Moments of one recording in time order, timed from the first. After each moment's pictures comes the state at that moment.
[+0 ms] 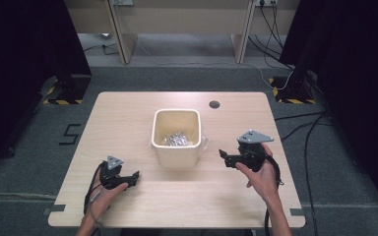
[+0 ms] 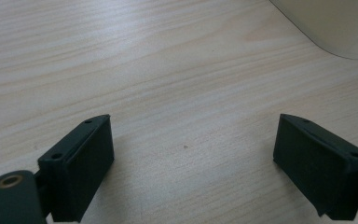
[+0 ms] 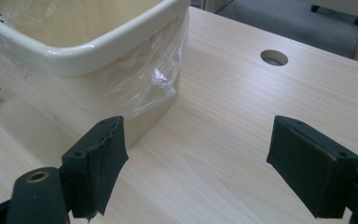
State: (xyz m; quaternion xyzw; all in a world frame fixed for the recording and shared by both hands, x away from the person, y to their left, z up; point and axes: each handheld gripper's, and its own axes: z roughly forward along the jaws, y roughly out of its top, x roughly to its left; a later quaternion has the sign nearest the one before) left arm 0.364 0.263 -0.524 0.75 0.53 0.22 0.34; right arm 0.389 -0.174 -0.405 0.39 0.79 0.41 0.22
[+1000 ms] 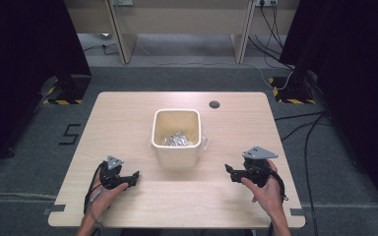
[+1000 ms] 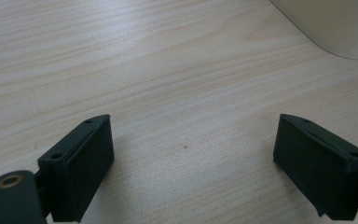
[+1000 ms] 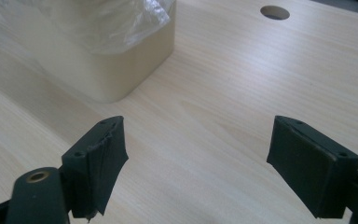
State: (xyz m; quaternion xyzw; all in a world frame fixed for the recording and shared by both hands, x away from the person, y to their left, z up) left arm 0.364 0.263 -0.524 0.75 0.53 0.22 0.34; right arm 0.364 -0.193 -0.445 0.41 0.80 0.39 0.21
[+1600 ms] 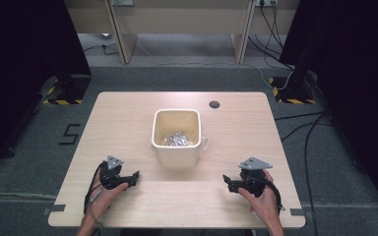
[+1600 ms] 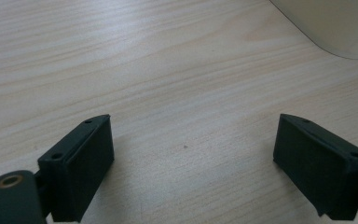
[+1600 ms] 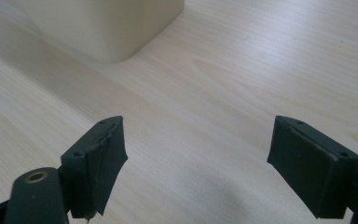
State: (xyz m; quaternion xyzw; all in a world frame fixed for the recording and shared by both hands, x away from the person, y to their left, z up) left arm 0.364 0.263 -0.524 0.75 0.53 0.22 0.34; right arm 0.350 -0.190 -0.479 0.42 0.80 0.37 0.20
